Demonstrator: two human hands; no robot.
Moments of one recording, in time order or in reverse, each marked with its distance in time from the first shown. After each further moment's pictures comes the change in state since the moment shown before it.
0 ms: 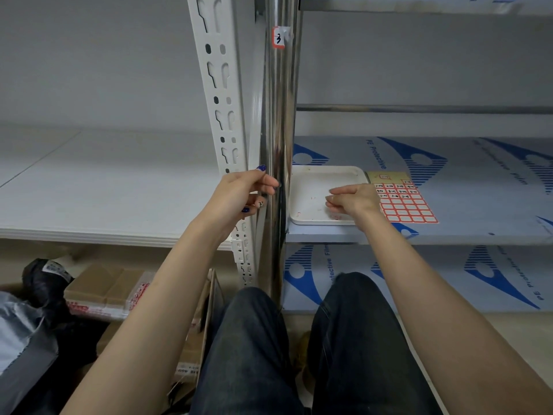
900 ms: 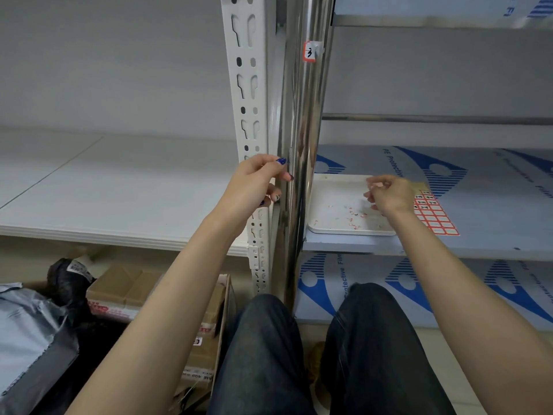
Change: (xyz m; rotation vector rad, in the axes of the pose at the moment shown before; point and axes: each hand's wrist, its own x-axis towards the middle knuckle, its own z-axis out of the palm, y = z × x) left_hand -0.006 0.022 -0.010 0.077 0.055 0.140; right_hand 0.017 -0.016 -0.014 -0.227 0.175 -0.206
